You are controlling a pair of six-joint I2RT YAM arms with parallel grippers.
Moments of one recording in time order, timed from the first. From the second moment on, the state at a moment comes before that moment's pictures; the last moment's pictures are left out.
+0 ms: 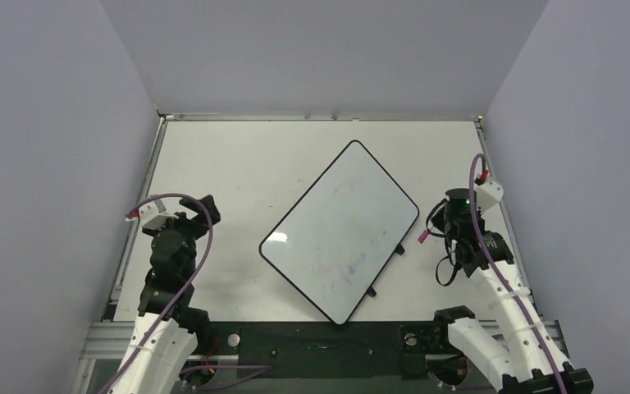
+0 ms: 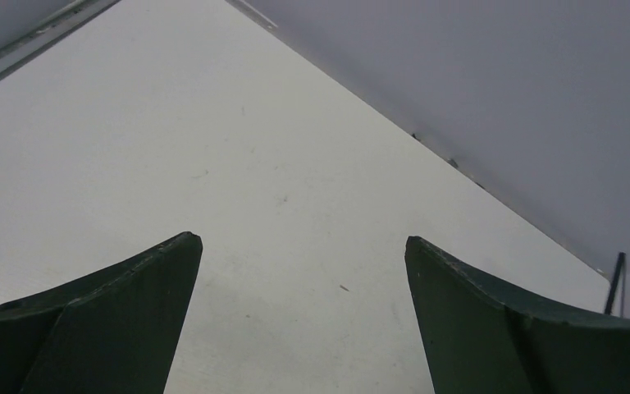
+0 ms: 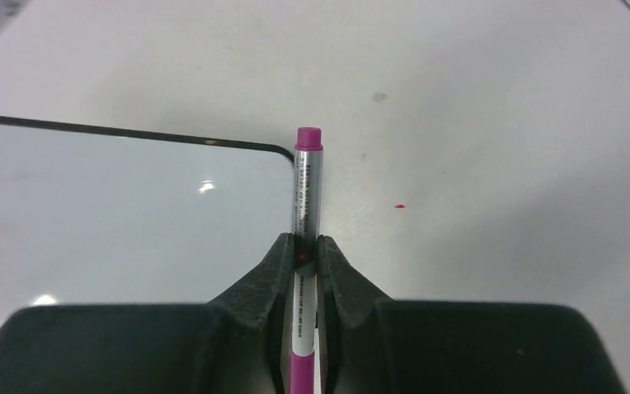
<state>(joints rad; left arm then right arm) -0.19 0.44 0.35 -0.04 -0.42 -0.63 0.17 0.87 0.75 -0.62 0.42 0.70</state>
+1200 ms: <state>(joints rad) -0.60 0.91 0.50 0.65 0.49 -0.74 0.71 0.79 0.73 0.26 0.15 0.73</state>
